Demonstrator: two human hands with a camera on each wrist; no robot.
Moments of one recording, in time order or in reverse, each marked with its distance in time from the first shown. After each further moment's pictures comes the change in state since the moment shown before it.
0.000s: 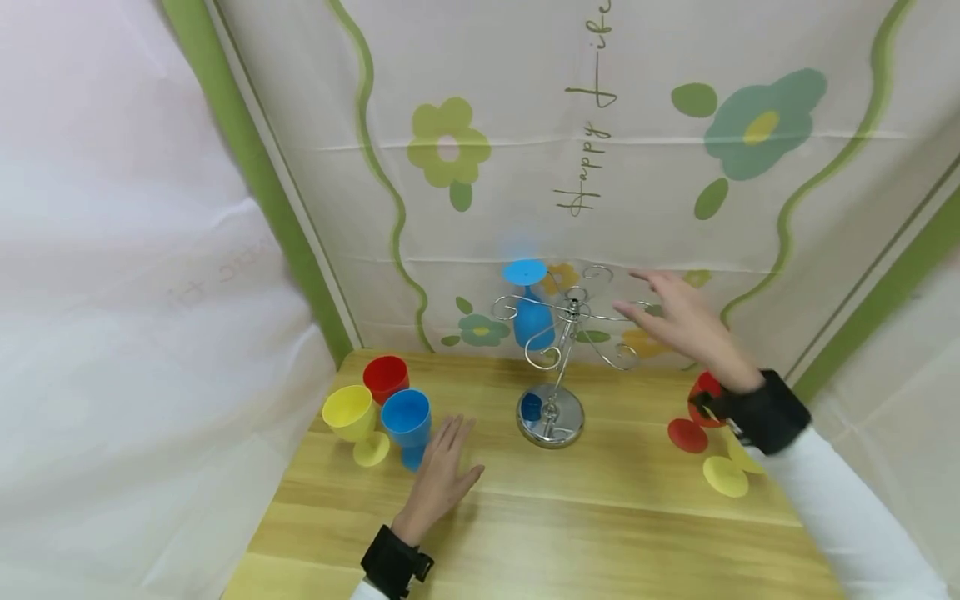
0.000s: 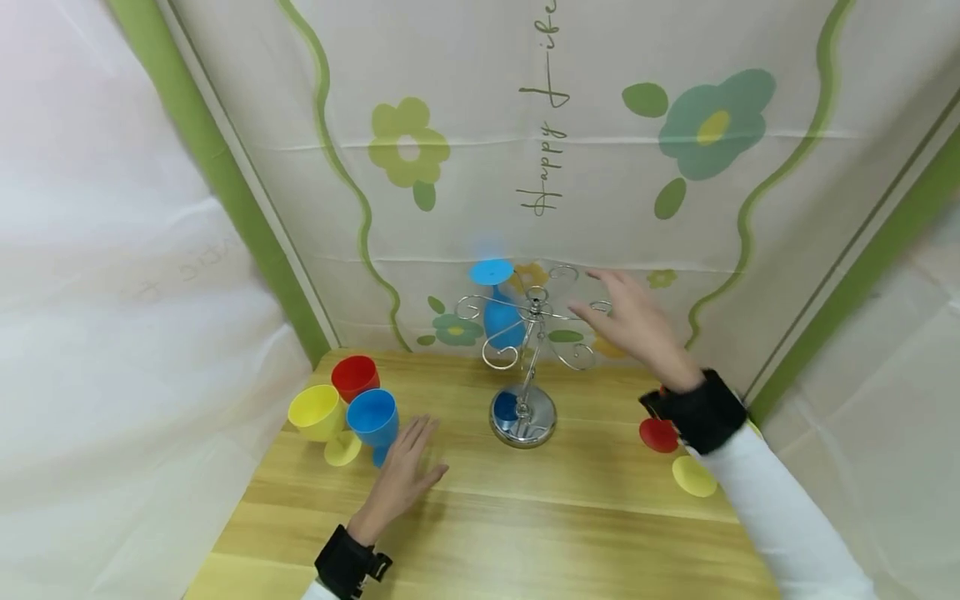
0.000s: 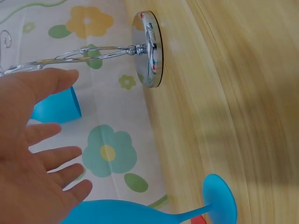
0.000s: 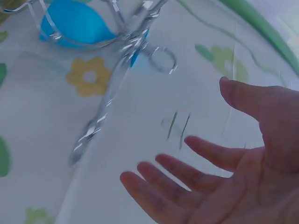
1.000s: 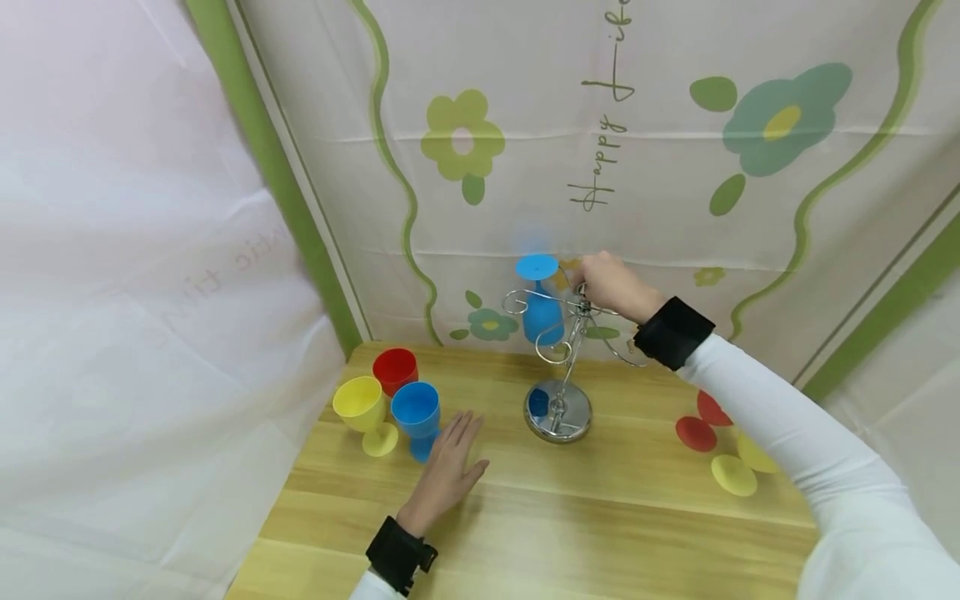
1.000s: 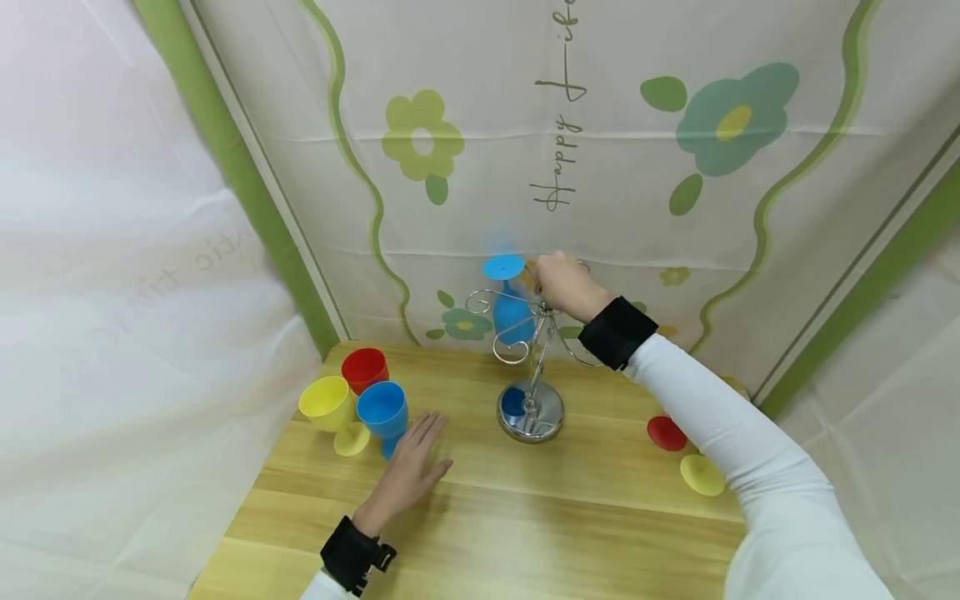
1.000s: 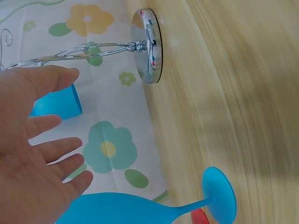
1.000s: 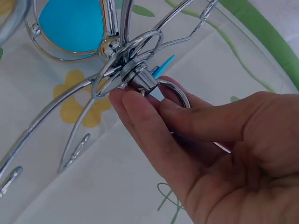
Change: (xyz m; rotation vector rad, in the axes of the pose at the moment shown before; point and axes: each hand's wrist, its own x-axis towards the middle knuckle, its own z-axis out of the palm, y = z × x) left_hand -0.004 -0.001 -0.008 -0.043 -0.107 -0.021; right_hand 0.087 -0.046 0.038 -0.246 -0.212 -0.184
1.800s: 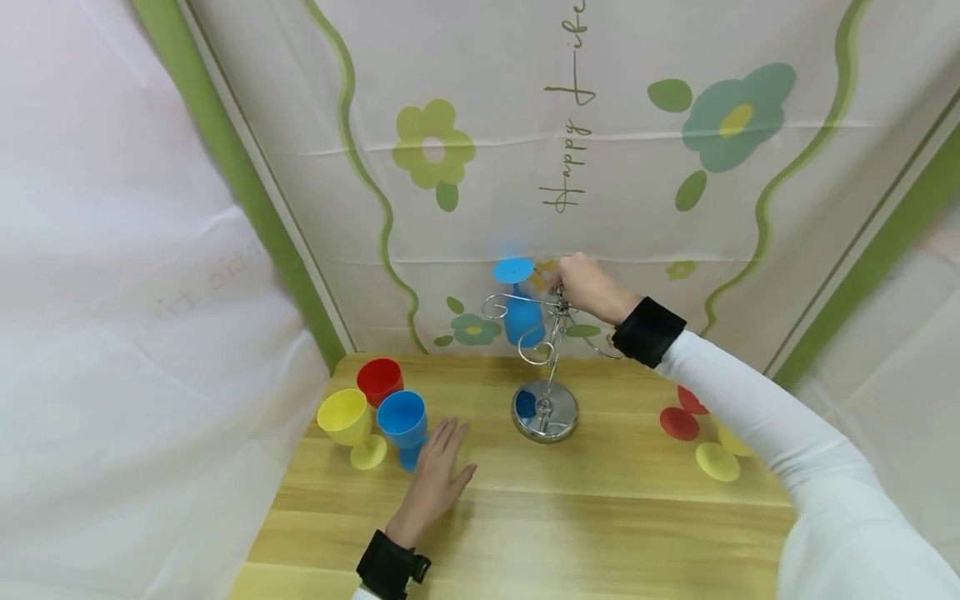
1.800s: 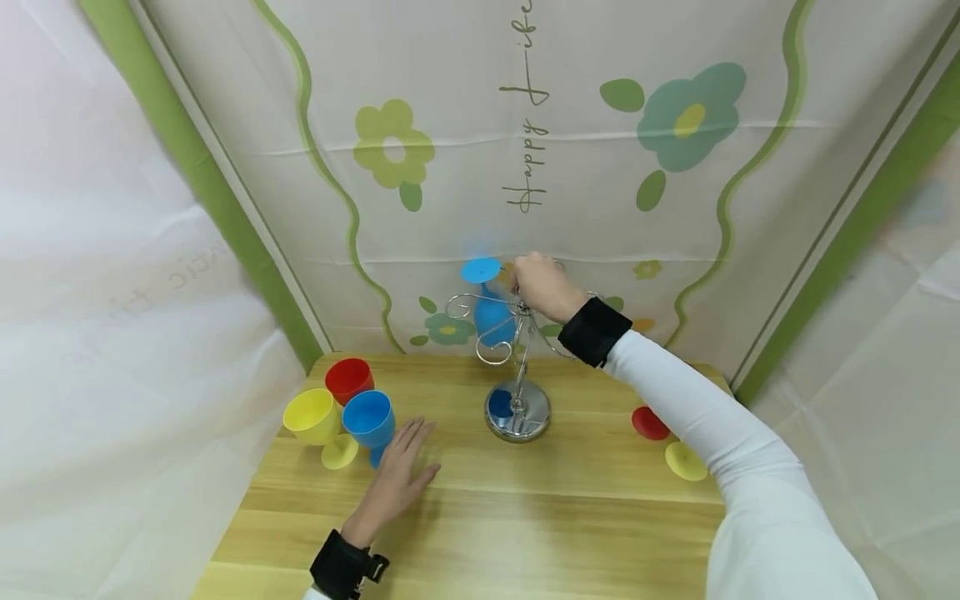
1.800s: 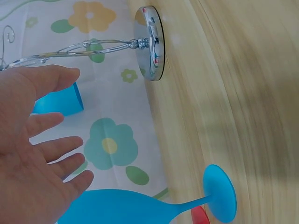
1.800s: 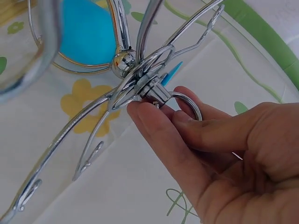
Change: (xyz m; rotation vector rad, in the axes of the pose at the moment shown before) left_hand -0.002 0.004 0.006 -0.010 0.050 0.011; right_hand -0.005 0.008 0.008 0.076 0.117 -0.015
